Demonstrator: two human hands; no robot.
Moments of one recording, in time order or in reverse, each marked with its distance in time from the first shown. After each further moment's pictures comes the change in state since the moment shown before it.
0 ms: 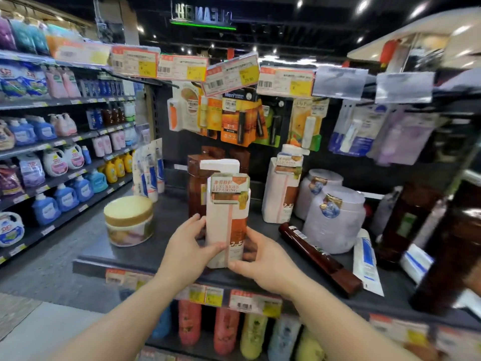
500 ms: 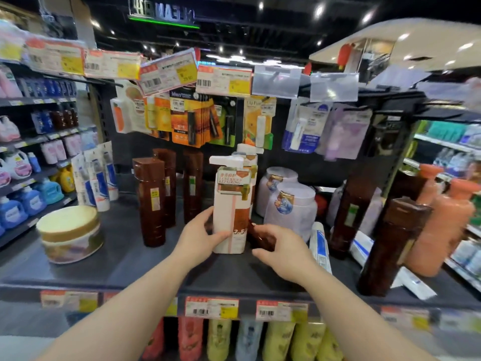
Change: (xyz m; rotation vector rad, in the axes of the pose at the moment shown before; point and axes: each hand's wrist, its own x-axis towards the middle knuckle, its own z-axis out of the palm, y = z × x) left_hand 0.042 0.045 0.083 -0.180 -0.210 -0.019; right_hand -0.038 0.030 -0.091 -0.404 0.260 0.160
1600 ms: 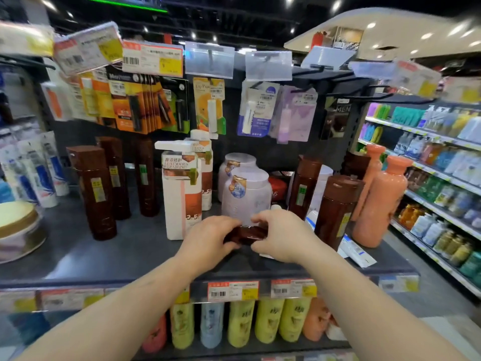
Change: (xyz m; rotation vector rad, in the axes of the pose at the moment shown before) left_hand -0.016 0.036 0.093 0.562 -0.112 0.598; right_hand -0.035 0.035 -0.067 -0.276 -0.041 0.072
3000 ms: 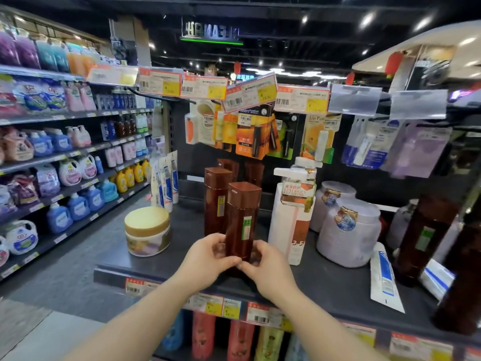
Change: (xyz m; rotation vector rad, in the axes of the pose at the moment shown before) left_hand -0.111 -0.114 -0.117 -0.648 0.140 -0.672; right_hand 0.048 -0.170 0.130 0.599 0.028 -0.151
